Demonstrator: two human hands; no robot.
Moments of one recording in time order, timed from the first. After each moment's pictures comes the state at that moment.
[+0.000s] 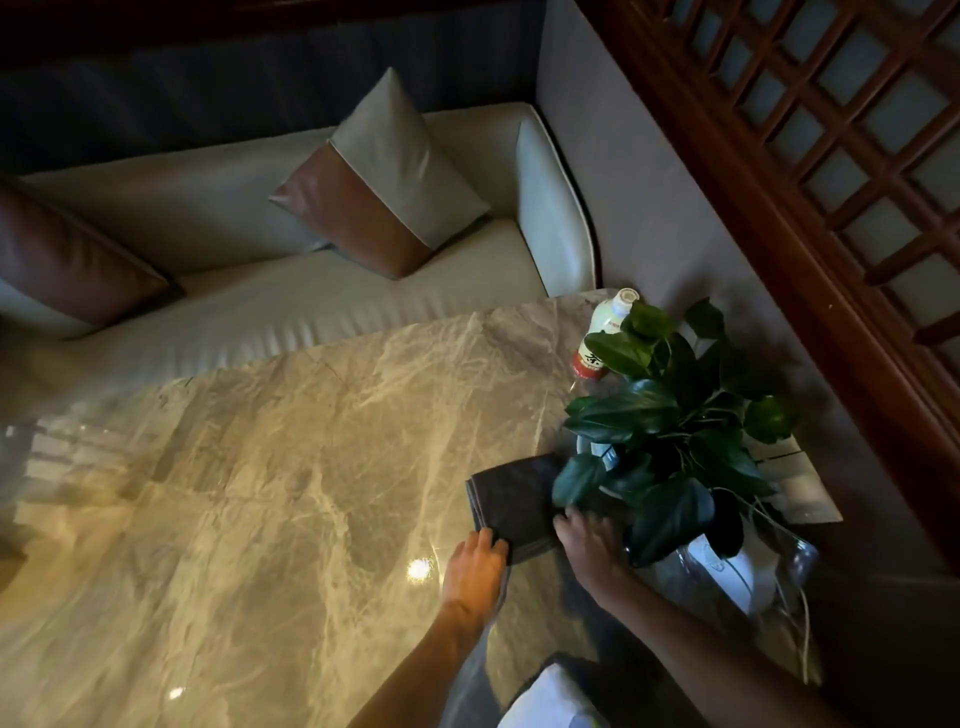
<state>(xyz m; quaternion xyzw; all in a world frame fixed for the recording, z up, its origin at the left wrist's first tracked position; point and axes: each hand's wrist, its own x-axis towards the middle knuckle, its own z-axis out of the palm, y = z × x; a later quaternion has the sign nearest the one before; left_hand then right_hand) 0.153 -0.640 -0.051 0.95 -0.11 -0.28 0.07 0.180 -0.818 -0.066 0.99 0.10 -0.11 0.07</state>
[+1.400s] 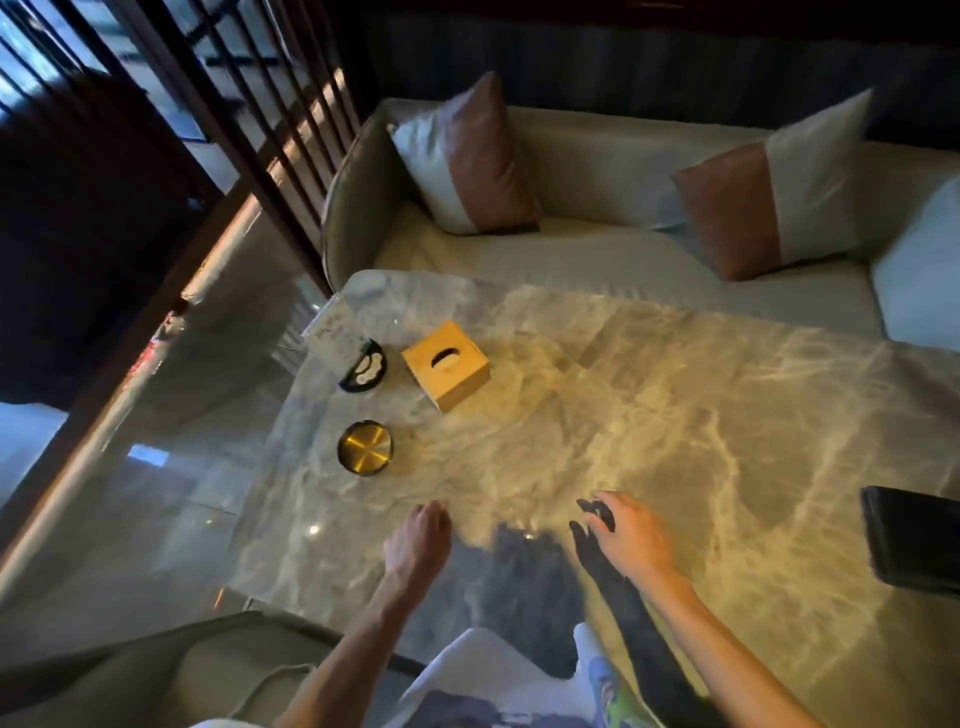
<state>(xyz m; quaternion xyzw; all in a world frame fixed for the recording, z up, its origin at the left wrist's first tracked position) -0.144 -0.080 0.035 0.88 0.37 -0.18 0.22 0.000 -0.329 0.016 0.94 0.17 -0.24 -0.20</state>
